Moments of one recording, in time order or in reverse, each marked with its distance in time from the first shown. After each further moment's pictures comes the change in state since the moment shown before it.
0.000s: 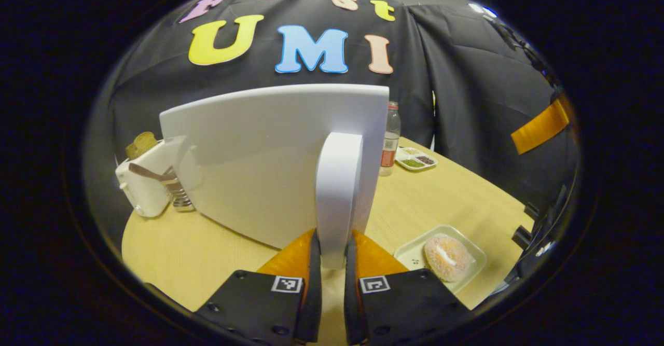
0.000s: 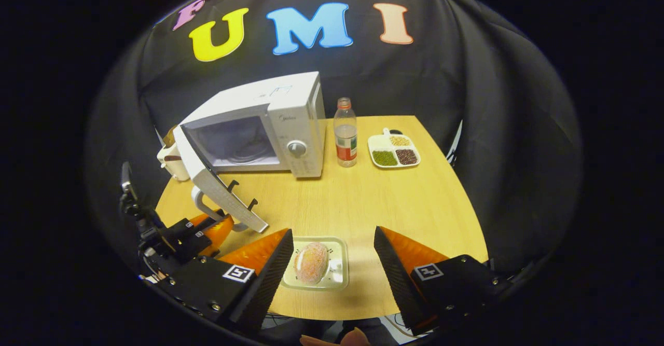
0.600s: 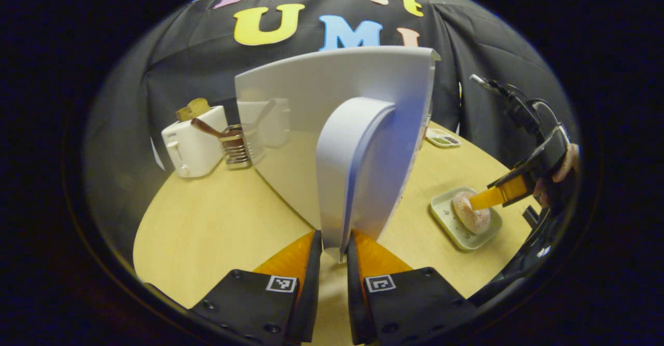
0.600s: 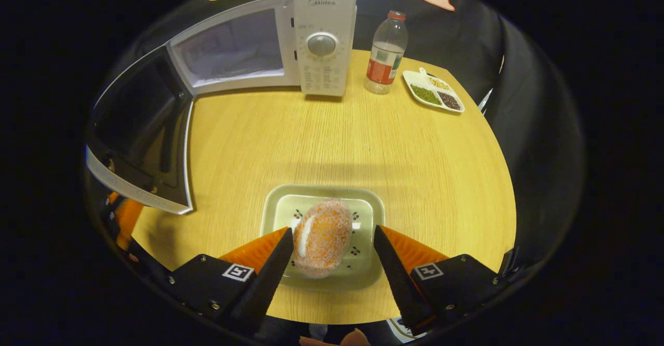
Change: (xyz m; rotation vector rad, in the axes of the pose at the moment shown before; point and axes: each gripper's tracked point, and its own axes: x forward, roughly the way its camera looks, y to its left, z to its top) left arm -0.088 0.085 -0.065 -0.094 0.096 0.165; right arm 0.110 0.023 -0.109 -0.127 0.285 -0.073
